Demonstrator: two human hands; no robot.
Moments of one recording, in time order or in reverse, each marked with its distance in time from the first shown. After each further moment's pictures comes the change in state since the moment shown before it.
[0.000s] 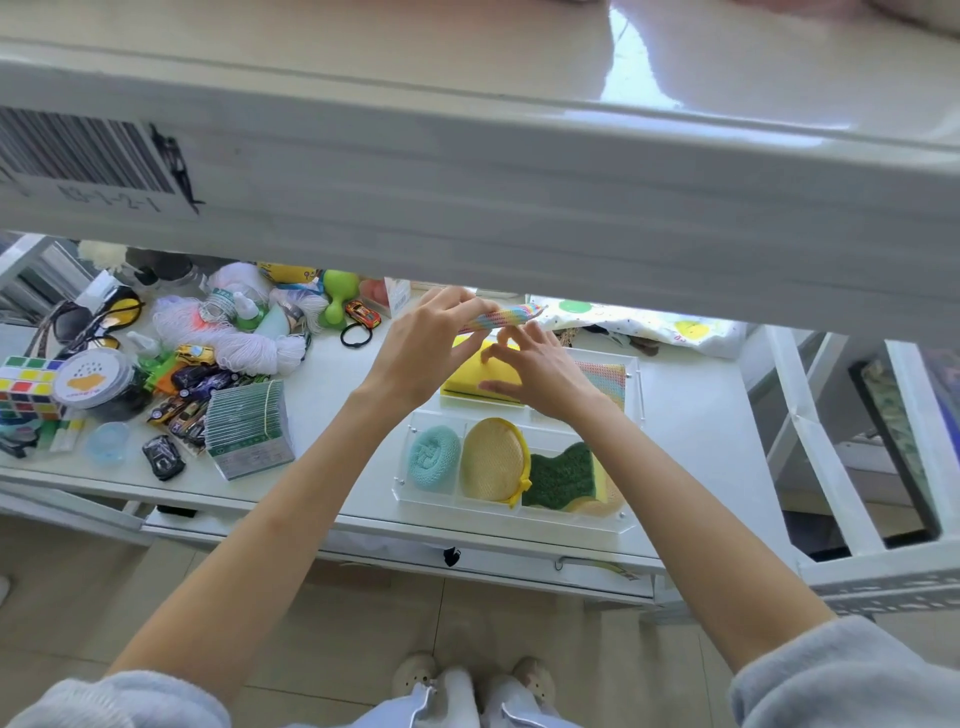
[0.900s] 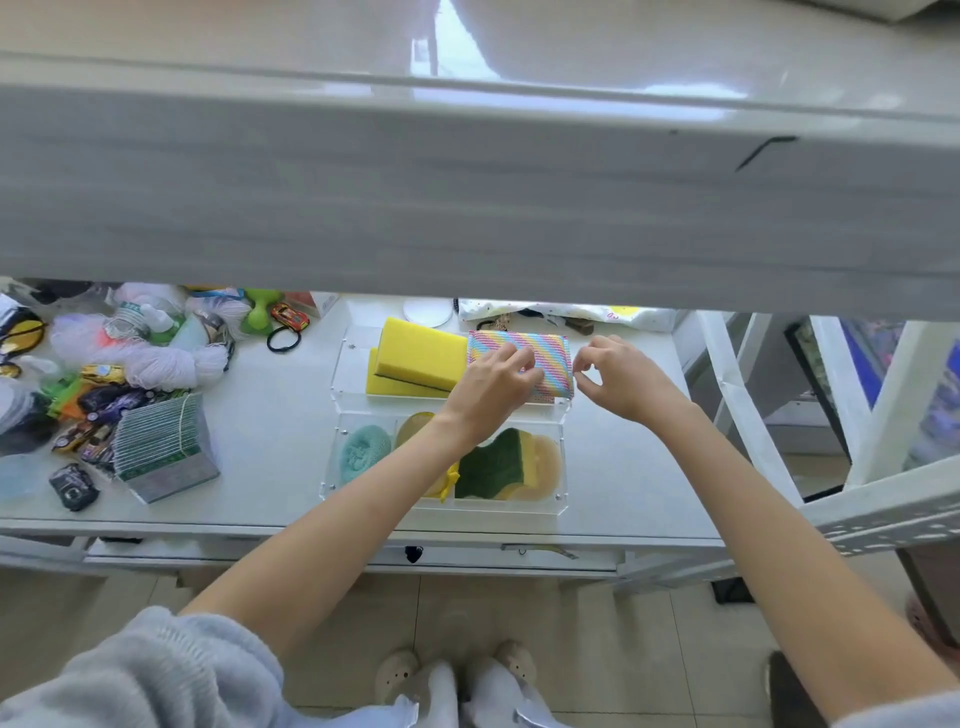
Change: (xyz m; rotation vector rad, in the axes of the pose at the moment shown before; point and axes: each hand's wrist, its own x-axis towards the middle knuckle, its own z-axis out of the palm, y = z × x) left_hand 0.013 0.067 0.144 0.218 -0.272 0.359; right_hand -0.115 0.104 -0.041 0.072 -0.047 0.400
